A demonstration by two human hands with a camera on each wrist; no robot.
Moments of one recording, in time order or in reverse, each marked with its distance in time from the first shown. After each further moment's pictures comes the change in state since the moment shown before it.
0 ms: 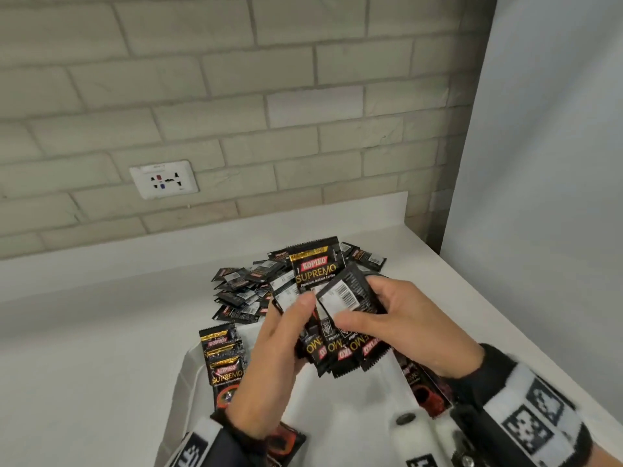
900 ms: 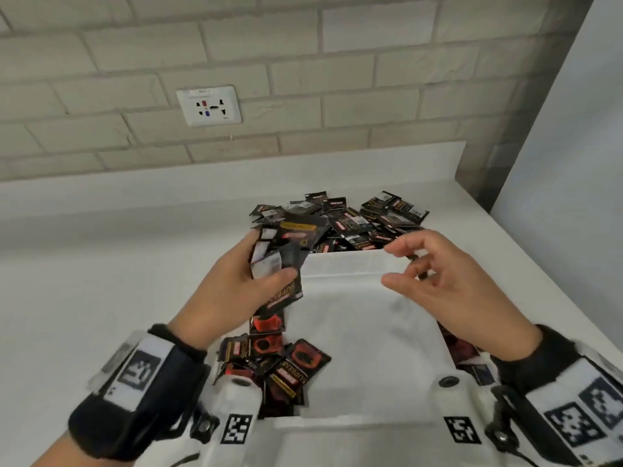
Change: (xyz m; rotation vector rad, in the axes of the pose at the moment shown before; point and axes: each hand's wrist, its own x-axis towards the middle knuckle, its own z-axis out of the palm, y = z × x) left_hand -0.021 0.012 -0.078 0.727 0.165 0.167; right_hand -0.019 0.028 0.006 -0.236 0.070 -0.116
